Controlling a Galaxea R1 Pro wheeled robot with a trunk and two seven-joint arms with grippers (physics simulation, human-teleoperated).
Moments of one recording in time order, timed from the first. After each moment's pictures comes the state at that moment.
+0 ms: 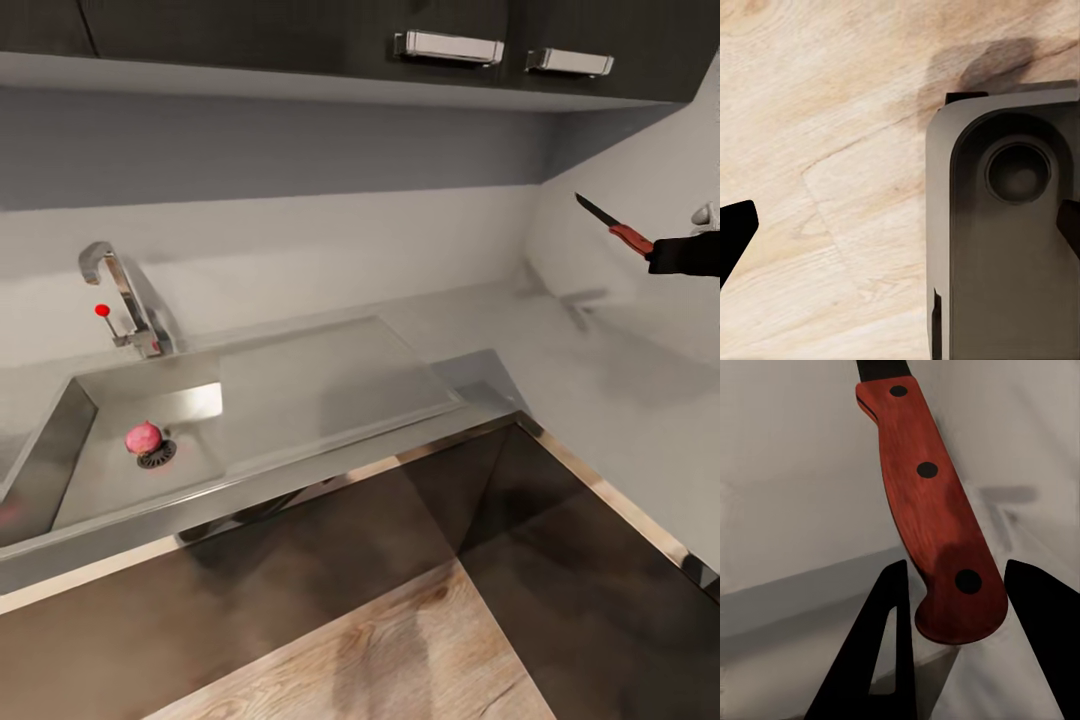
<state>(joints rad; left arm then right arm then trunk) 0.00 0.11 0.00 -0.09 0.00 -0.41 0.00 -1.47 -0.52 -0.07 -0.94 0.13 0.87 0.56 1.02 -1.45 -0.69</state>
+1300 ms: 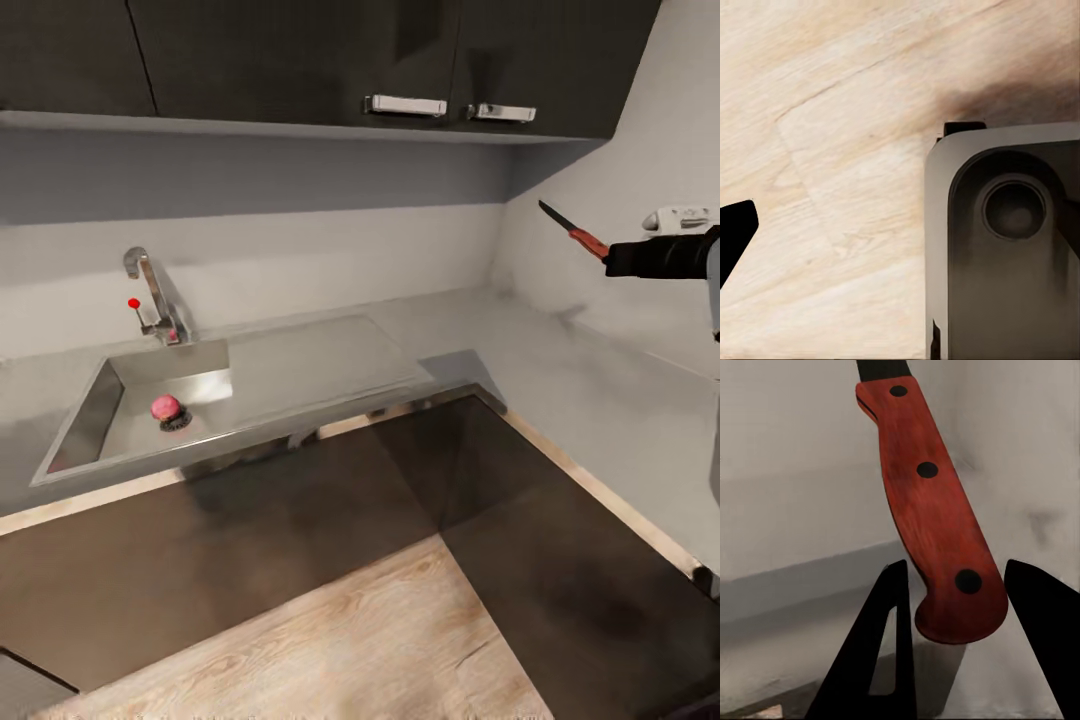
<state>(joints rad) 0.00 0.11 0.00 -0.09 0.00 -0.41 0.00 -1.47 -0.42 -0.07 -0.92 0.14 0.87 0.54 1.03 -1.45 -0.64</state>
